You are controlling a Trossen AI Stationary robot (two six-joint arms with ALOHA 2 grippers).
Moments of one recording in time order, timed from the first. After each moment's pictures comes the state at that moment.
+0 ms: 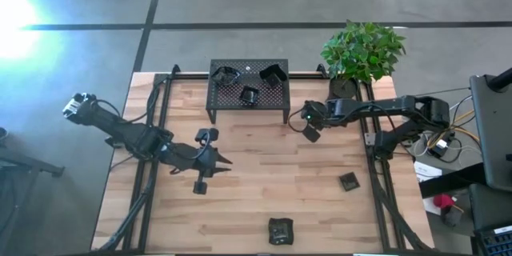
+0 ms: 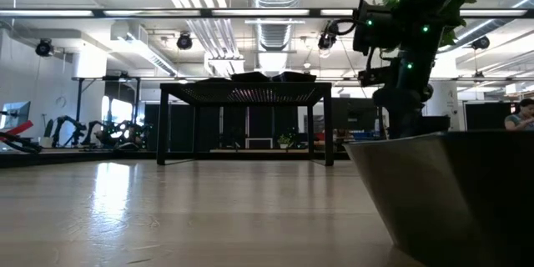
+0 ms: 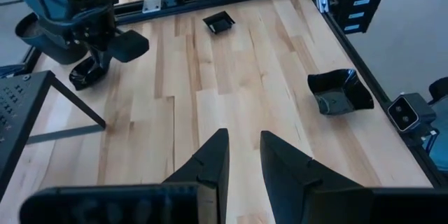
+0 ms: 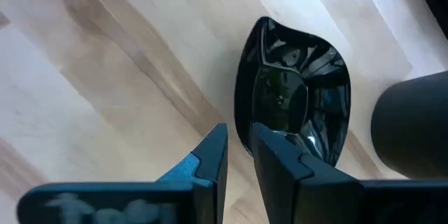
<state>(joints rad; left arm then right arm) -0.44 1.16 1.09 -0.49 -0.31 -0.09 -0.28 1.43 0.78 -0.66 0.37 0.36</state>
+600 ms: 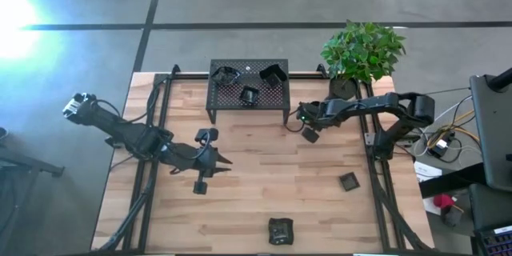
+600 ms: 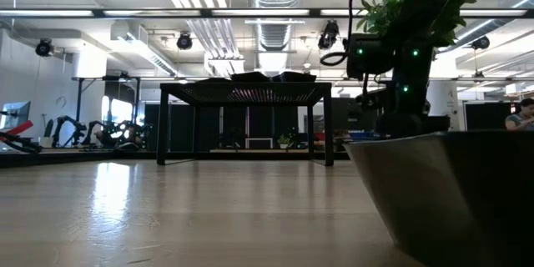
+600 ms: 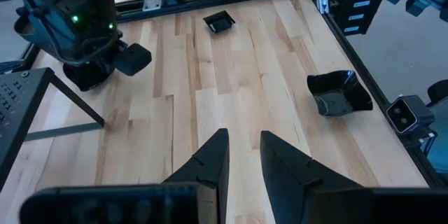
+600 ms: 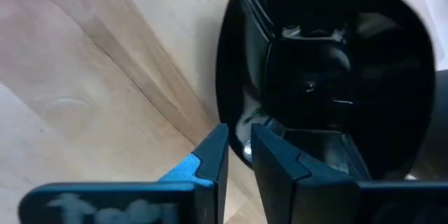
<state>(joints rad) -0.44 1.16 1.09 -0.49 -0.31 -0.11 -0.32 1.58 0.78 -0.62 0.37 0.31</state>
